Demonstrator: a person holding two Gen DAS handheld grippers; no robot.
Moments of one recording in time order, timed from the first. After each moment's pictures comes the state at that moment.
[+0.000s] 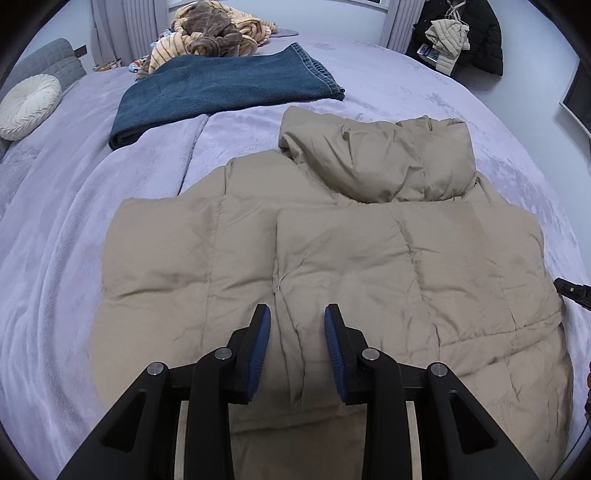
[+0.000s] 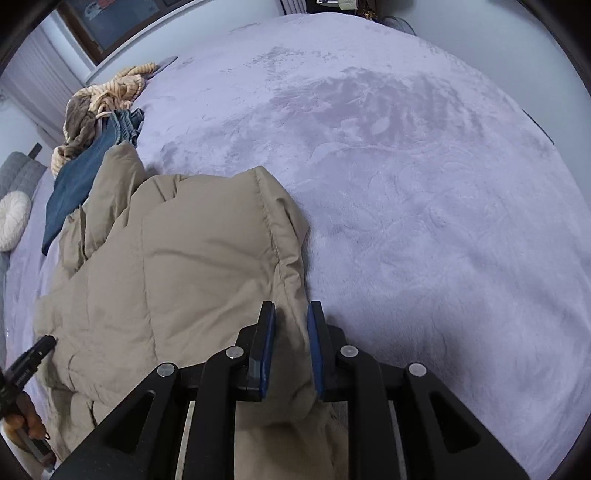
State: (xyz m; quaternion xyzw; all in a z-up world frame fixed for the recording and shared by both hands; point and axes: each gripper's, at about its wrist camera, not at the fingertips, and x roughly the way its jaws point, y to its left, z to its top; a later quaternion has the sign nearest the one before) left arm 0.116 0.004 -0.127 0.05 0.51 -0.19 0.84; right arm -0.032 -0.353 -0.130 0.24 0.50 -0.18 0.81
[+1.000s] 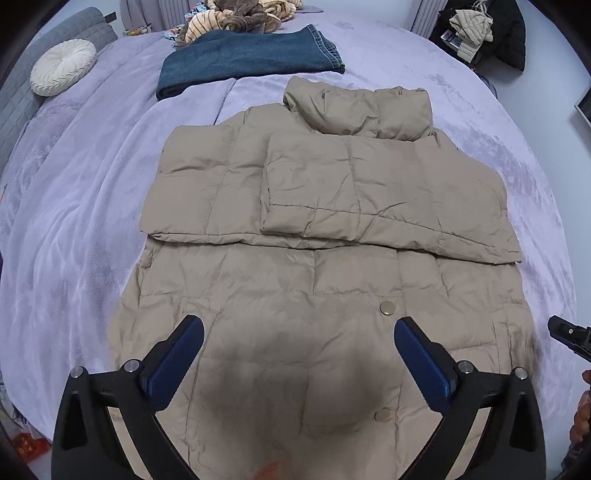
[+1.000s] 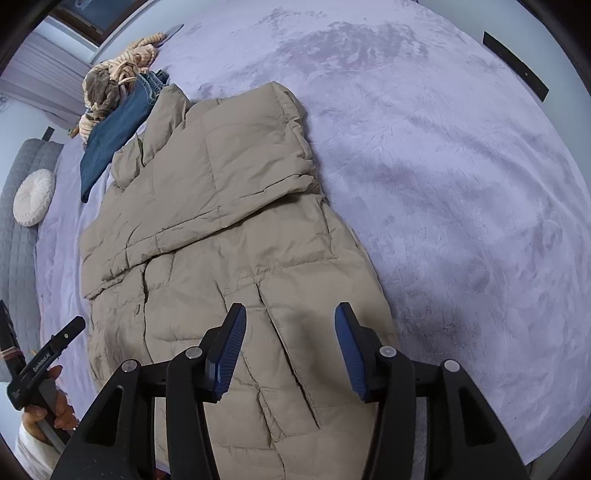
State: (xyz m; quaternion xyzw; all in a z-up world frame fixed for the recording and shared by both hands) left arm -0.013 0.010 -0.060 0.04 0.57 -0.13 0.81; right arm -0.148 -0.309 -0.076 0.31 0.56 -0.12 0.76
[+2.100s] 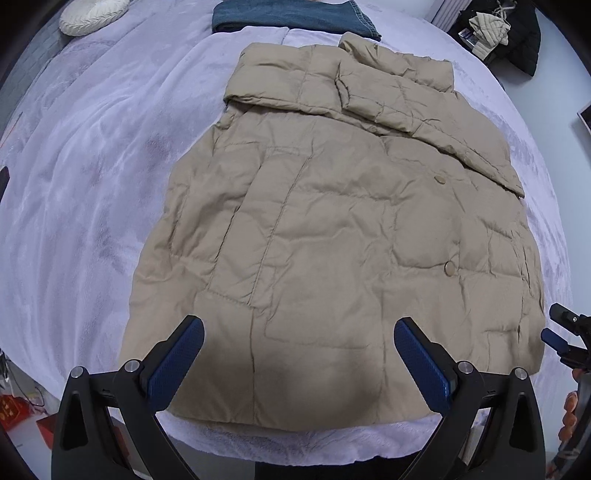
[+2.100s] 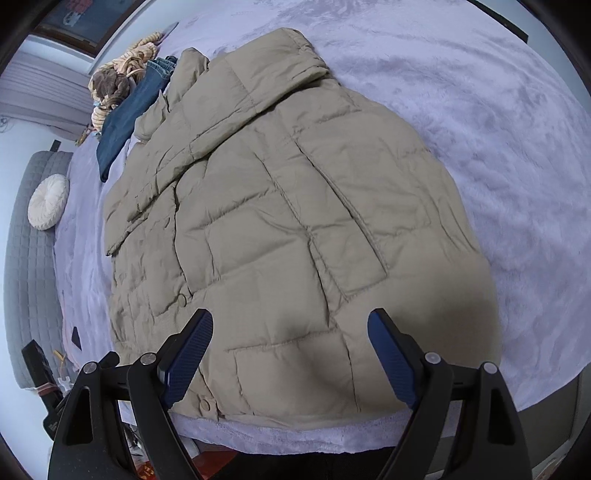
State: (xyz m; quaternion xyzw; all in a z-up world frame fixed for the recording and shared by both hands) left arm -0.117 0.134 -0.096 0.00 0.62 -0.13 0.77; right arm -0.235 -0.212 -0.092 0.38 0.55 -0.12 0.73
